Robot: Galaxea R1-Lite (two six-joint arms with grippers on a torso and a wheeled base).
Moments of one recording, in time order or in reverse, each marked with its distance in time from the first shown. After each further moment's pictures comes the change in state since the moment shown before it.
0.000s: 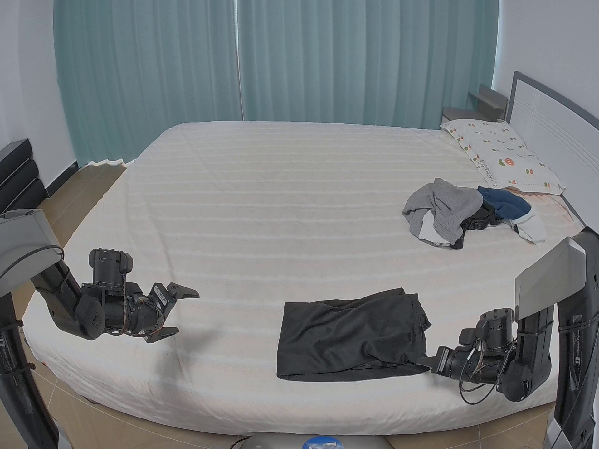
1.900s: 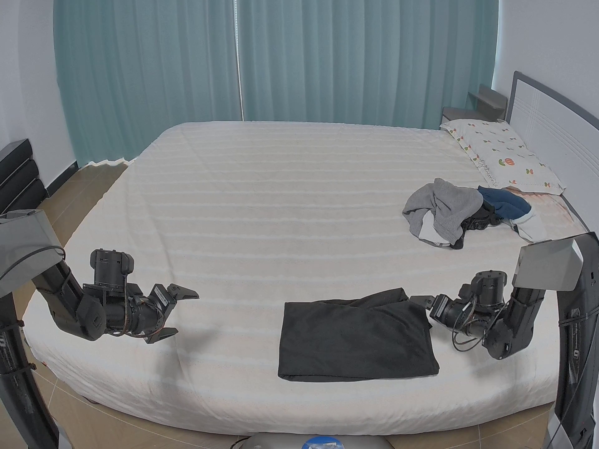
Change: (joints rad) left arm -0.006 0.005 0.000 0.000 0.026 0.001; right arm -0.122 0.061 -0.446 0.202 -0.023 0.047
